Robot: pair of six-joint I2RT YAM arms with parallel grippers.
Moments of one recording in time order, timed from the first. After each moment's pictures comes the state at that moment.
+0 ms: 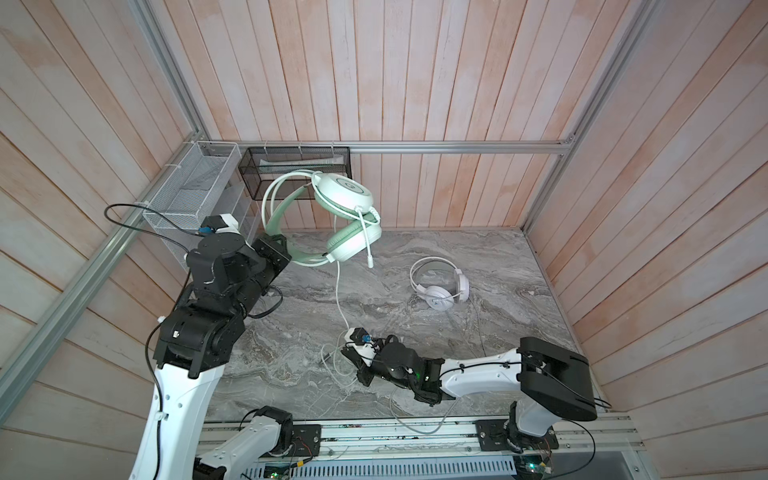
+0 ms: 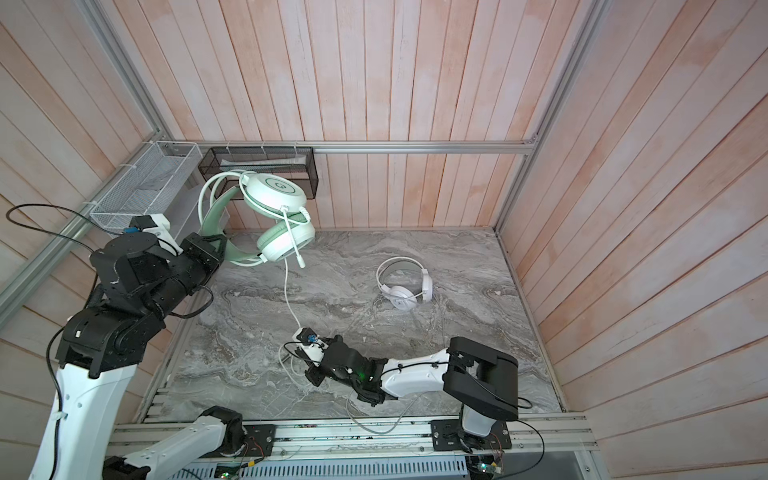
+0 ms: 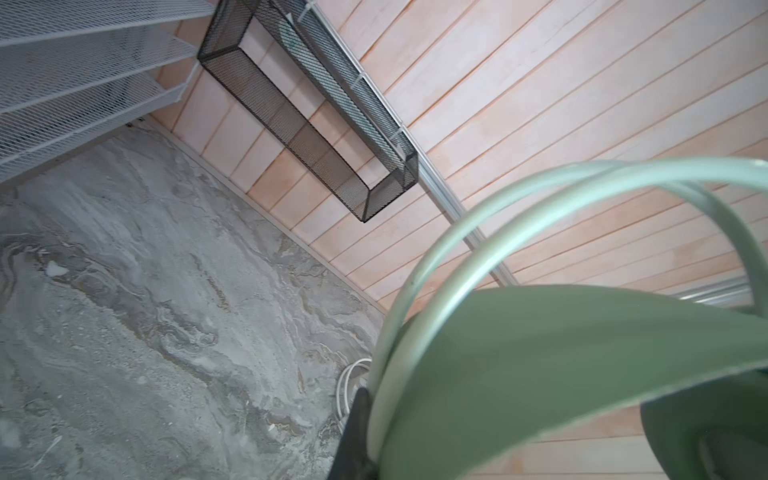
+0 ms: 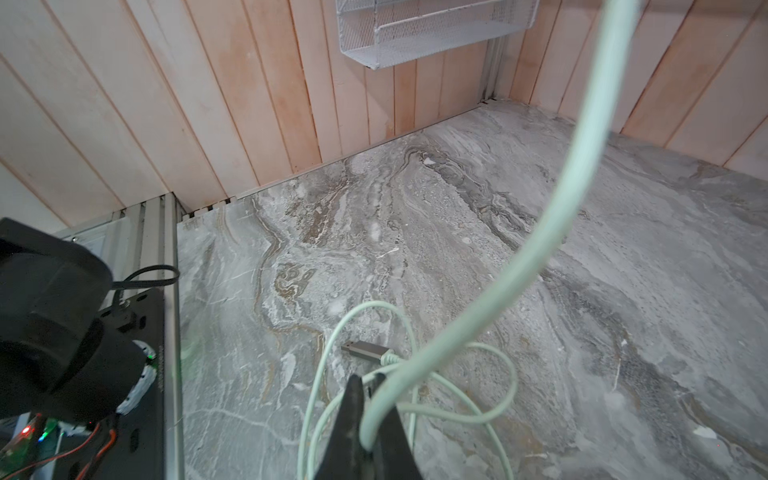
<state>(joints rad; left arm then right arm) -0.27 1.02 1.58 -0.85 -0.15 -0.88 1.34 1.63 0.80 0.53 0.19 0.12</state>
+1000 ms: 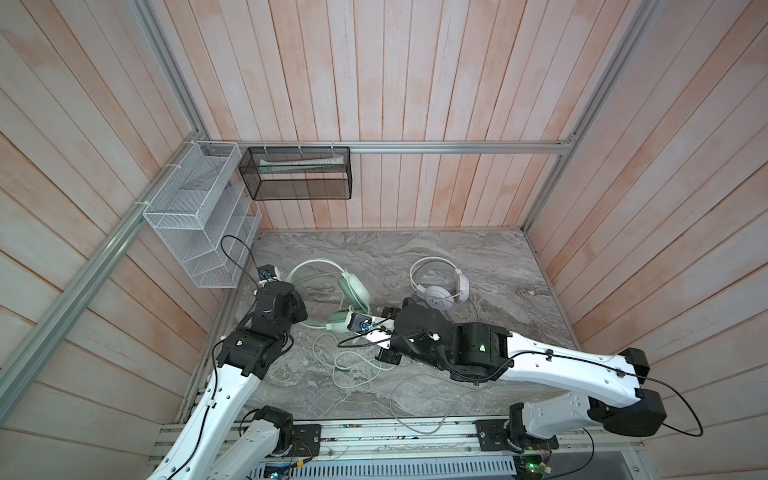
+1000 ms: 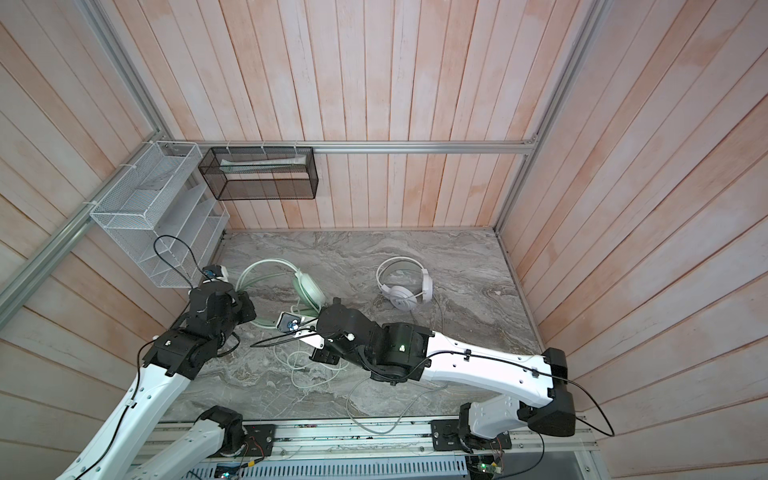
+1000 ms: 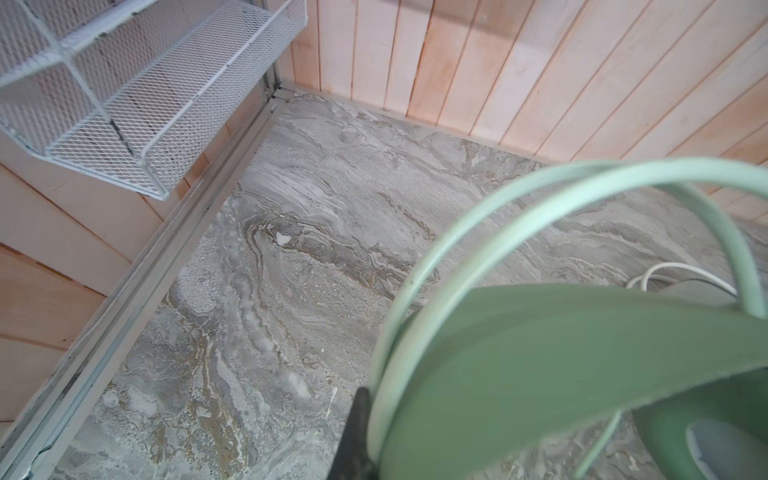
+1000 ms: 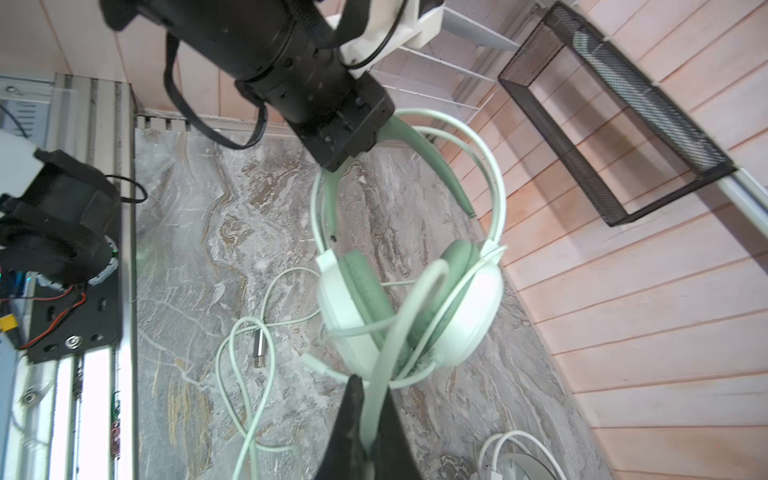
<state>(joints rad) -0.29 0.85 0.92 -0.70 -0.37 -0.44 1.36 1.36 1.38 -0.52 0.30 -0.30</state>
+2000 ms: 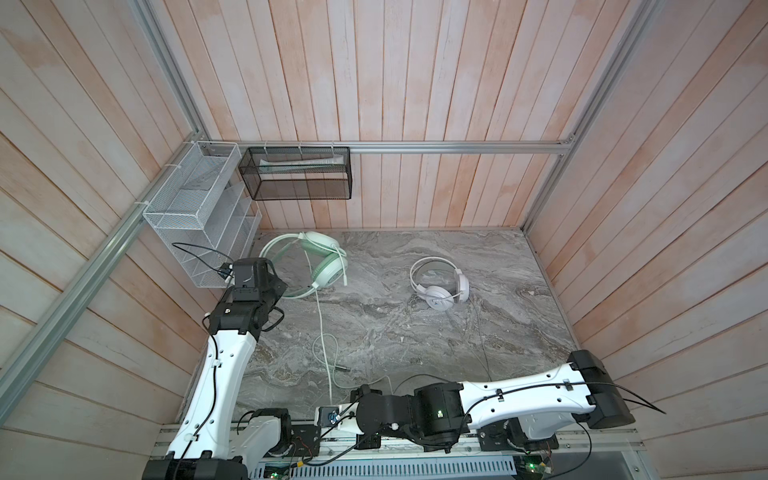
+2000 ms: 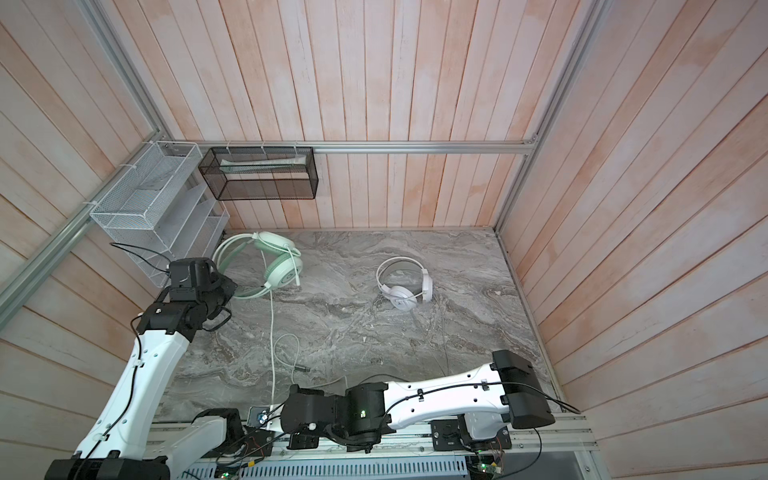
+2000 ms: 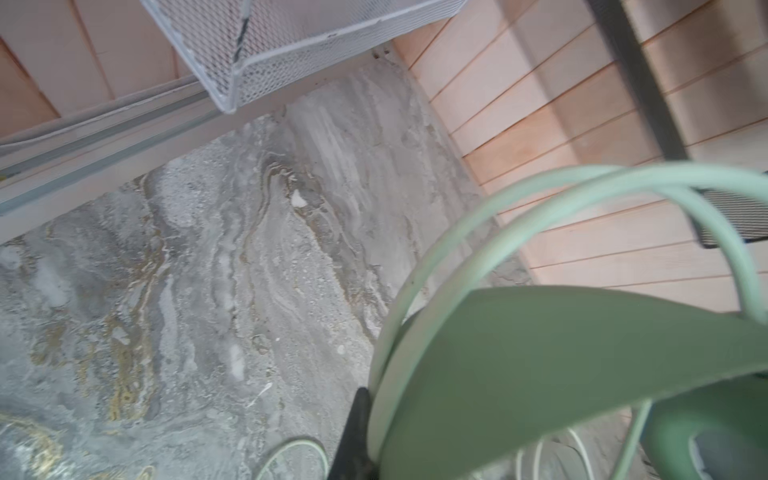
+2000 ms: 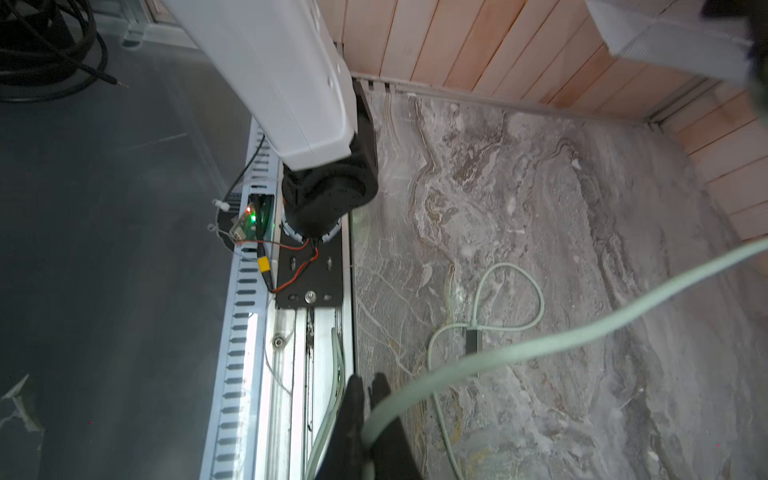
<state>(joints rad) 0.00 1.07 1.04 -0.74 -0.18 -0.88 1.70 1.53 1.26 -0.38 0.24 -0.08</state>
